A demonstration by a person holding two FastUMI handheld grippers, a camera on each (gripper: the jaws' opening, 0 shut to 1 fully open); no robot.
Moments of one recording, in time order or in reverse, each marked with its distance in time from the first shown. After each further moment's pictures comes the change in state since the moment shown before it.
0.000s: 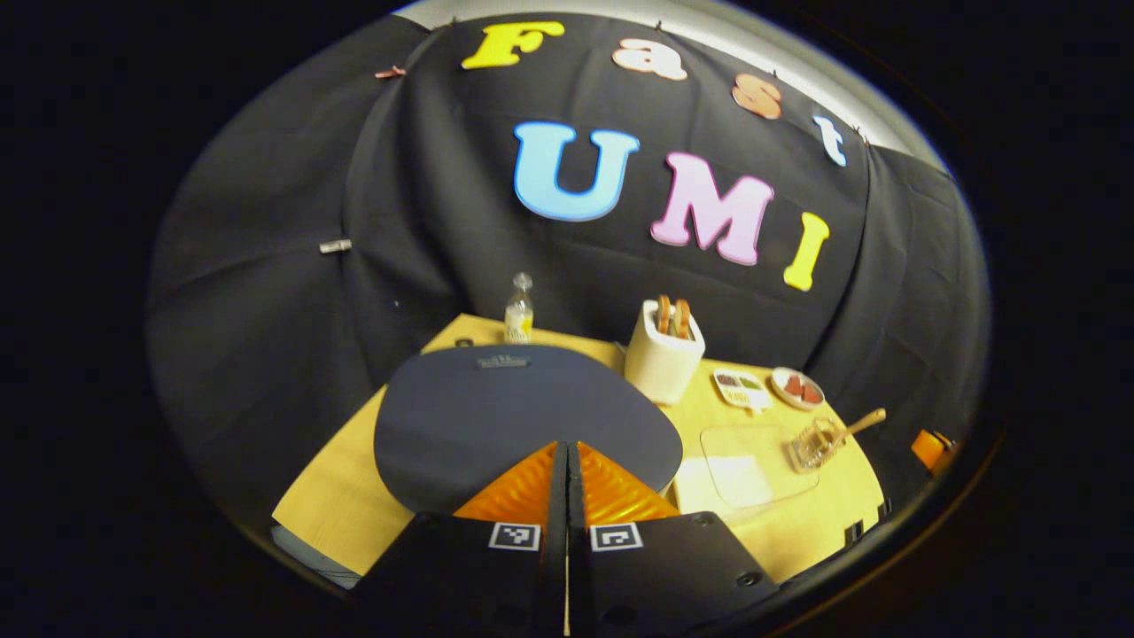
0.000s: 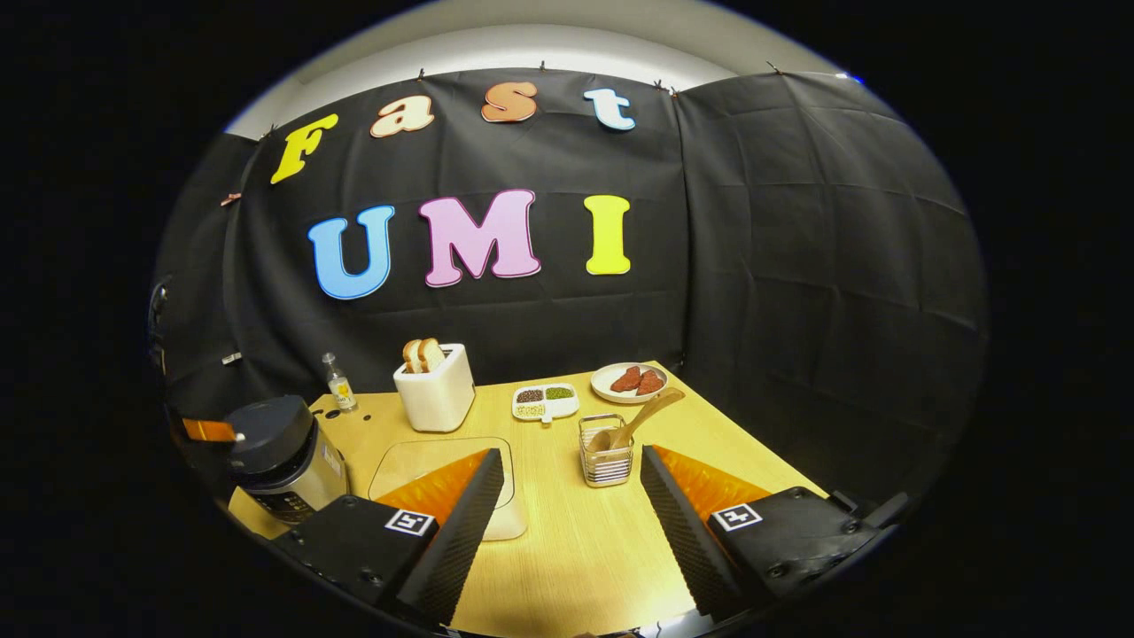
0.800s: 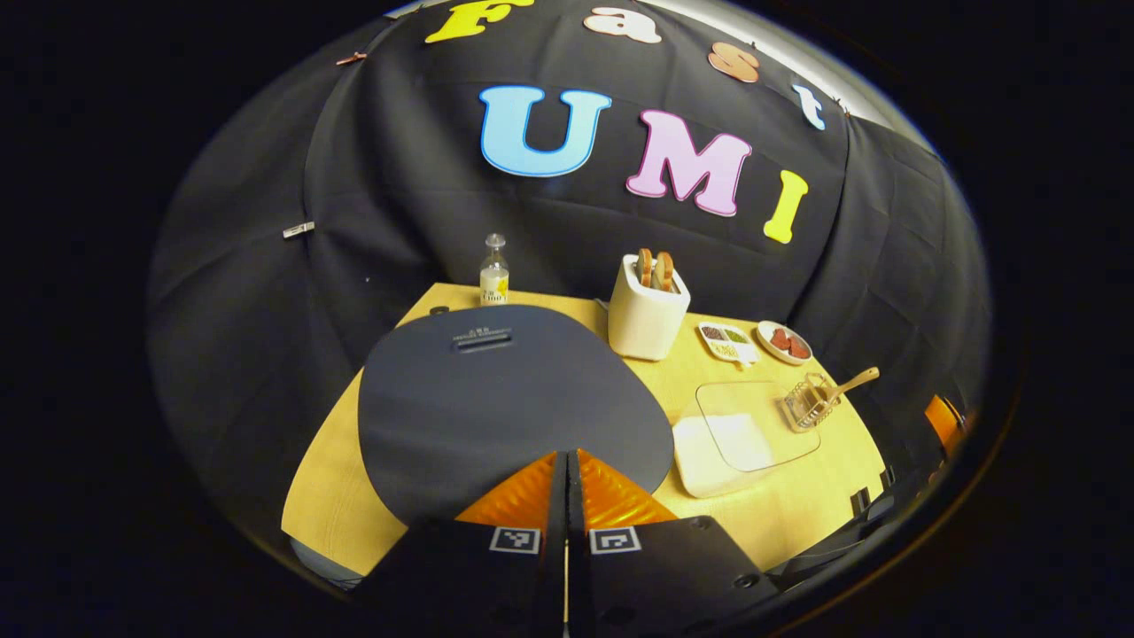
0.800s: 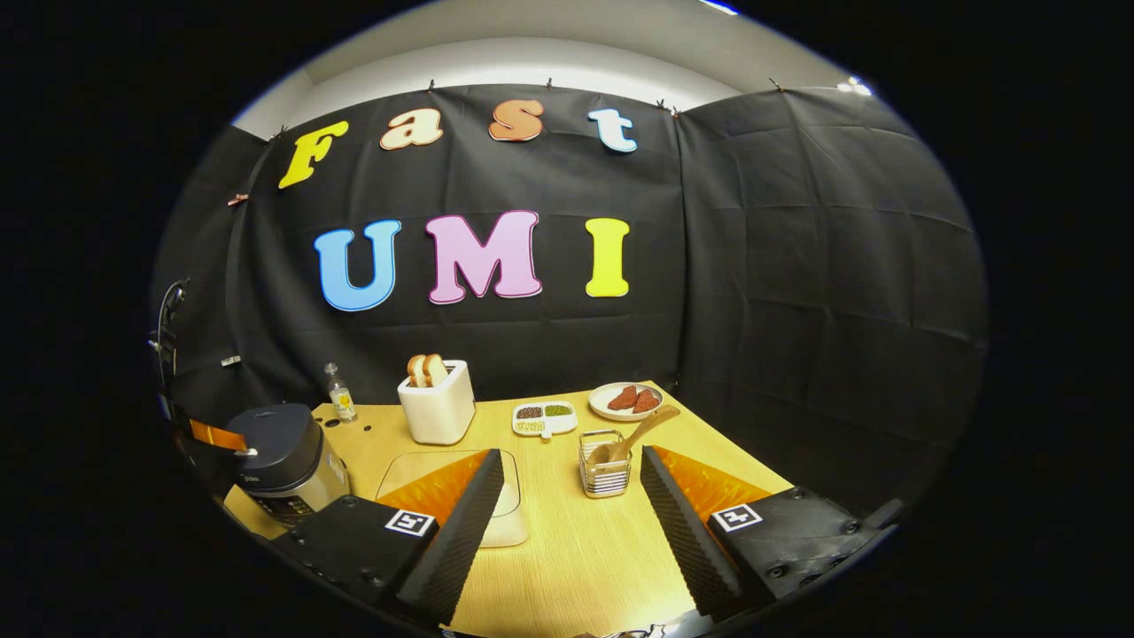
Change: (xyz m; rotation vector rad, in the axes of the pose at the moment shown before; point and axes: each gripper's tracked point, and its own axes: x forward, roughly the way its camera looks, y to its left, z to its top) left arm 0.016 -0.001 -0.068 0.089 0.247 -0.111; right arm -0.029 0.012 0.003 -0.008 -0.062 -0.018
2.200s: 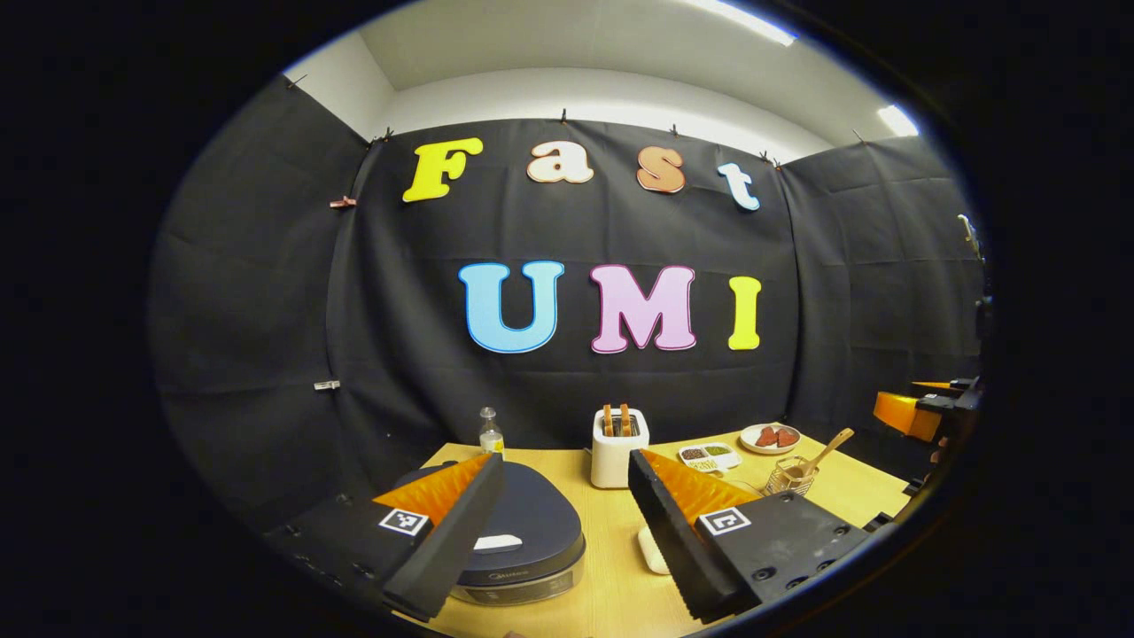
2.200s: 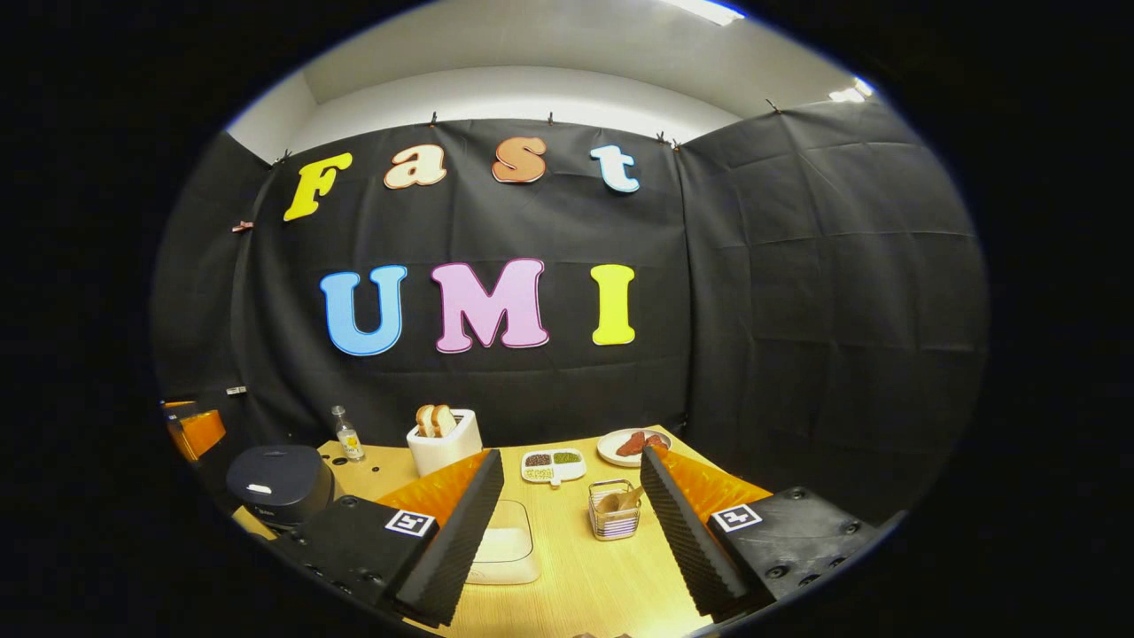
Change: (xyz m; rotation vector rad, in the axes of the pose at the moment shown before) left arm -0.120 -0.094 0.091 0.164 -0.571 0.068; right arm 0.009 0.013 0.061 0.007 -0.160 0.033
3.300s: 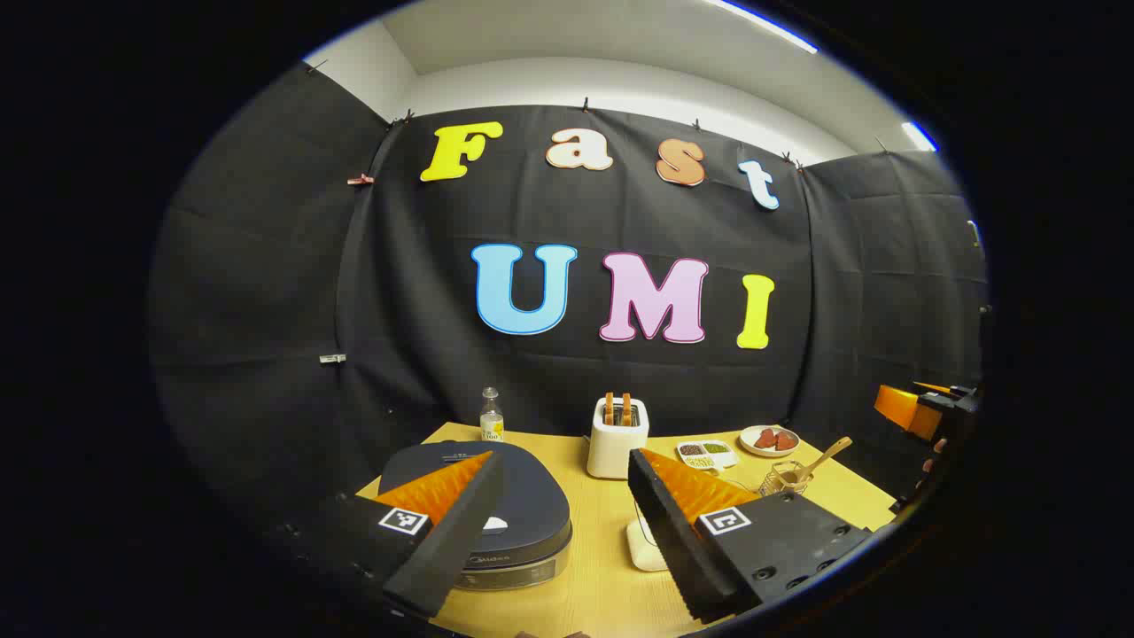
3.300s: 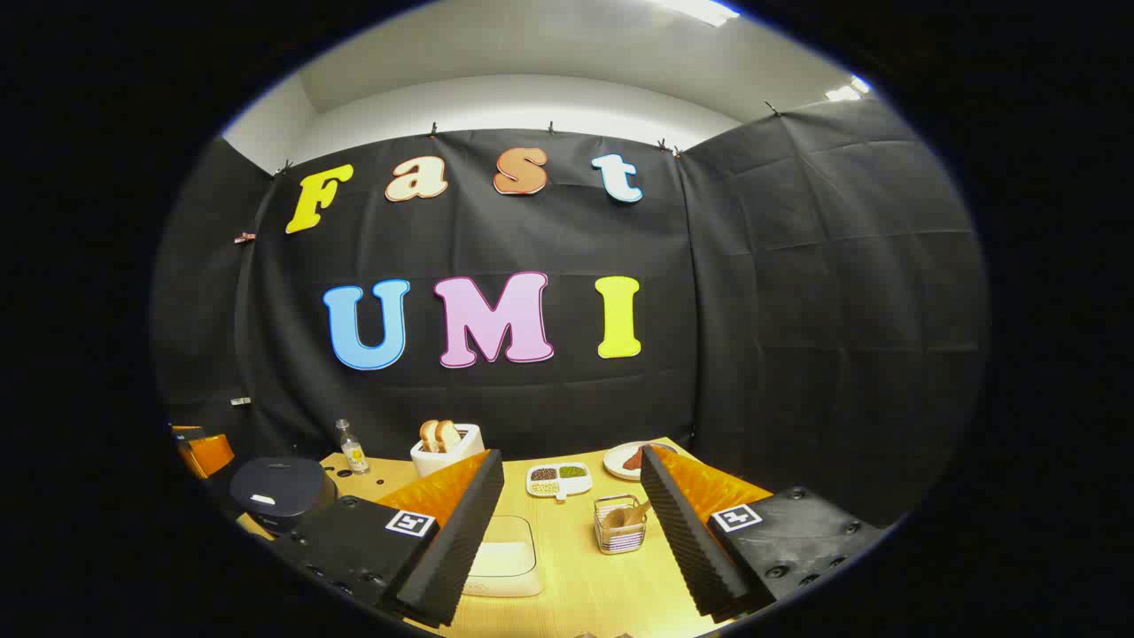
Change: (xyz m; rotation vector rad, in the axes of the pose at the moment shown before) left arm -0.007 -0.011 -0.012 -0.070 0.045 0.035; right arm 0.009 -0.002 0.015 0.005 -0.042 0.022
